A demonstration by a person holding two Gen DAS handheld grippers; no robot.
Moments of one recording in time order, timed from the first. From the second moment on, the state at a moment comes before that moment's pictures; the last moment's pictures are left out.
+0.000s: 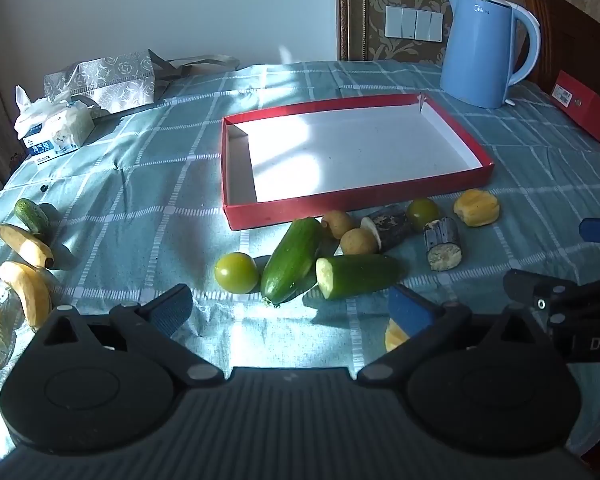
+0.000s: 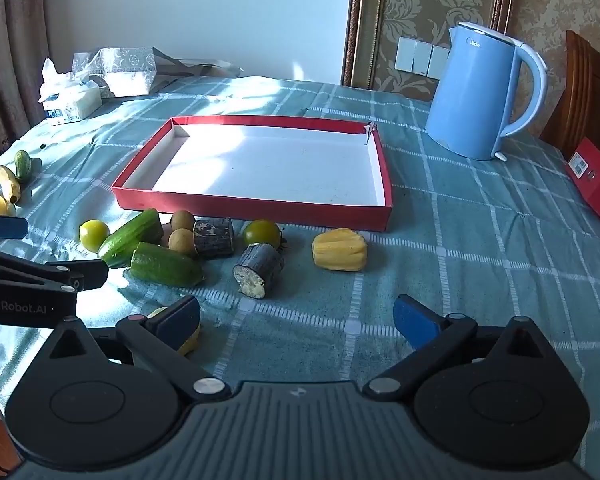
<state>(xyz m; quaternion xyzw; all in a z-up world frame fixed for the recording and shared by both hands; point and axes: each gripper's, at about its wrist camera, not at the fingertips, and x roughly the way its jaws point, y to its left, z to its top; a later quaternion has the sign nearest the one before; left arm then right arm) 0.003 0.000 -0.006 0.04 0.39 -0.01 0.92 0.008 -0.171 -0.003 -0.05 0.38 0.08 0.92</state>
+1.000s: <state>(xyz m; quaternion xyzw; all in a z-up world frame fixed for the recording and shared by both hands) 0.012 0.008 -0.036 0.03 0.38 -0.03 0.92 0.013 -0.192 -0.014 -0.04 0.39 0.06 0.92</state>
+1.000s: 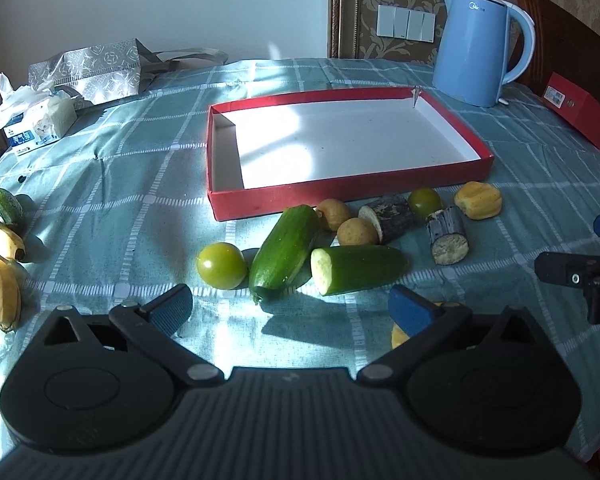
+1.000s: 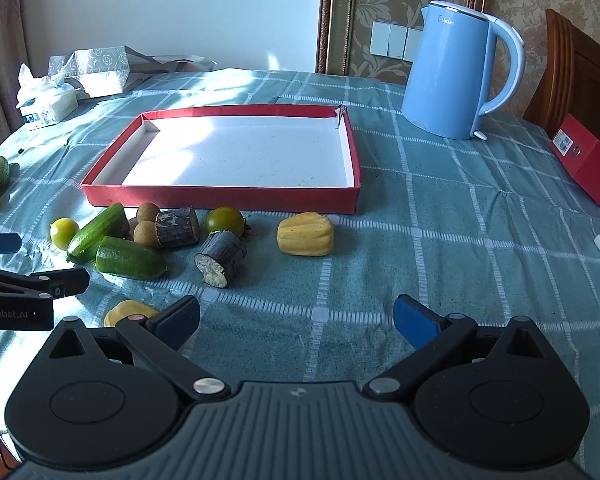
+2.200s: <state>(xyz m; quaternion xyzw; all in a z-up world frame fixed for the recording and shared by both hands) 0.030 0.017 -0.044 0.03 0.40 -0.02 0.92 0.023 -0.187 -0.019 -0.03 0.40 0.06 0.91</state>
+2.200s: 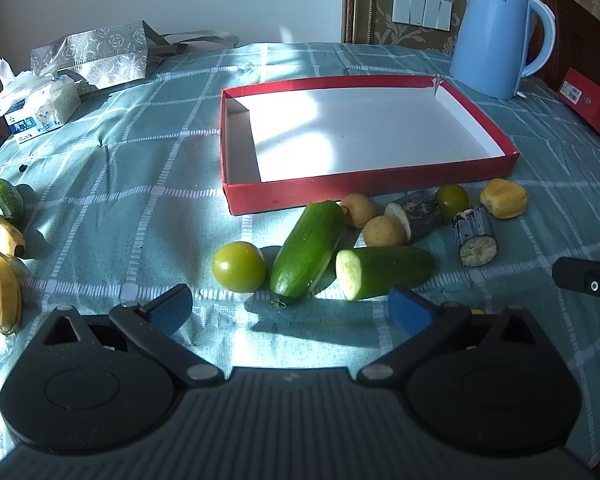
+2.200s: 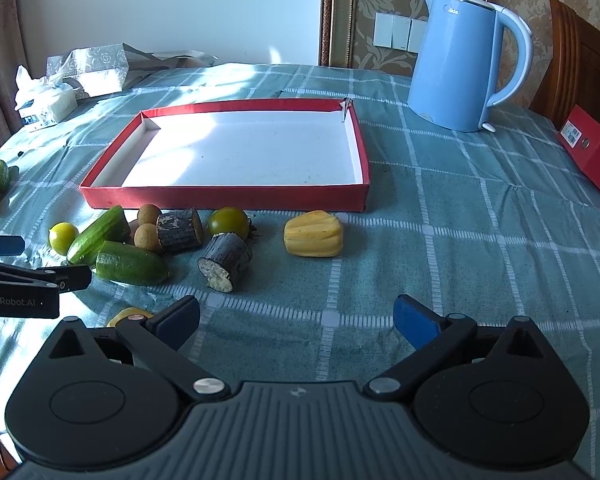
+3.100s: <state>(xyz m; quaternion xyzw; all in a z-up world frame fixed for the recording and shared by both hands) 0.022 0.011 -0.044 0.03 0.40 -0.03 0.91 0.019 -0.191 -0.019 -0.02 0.40 0.06 0.91</state>
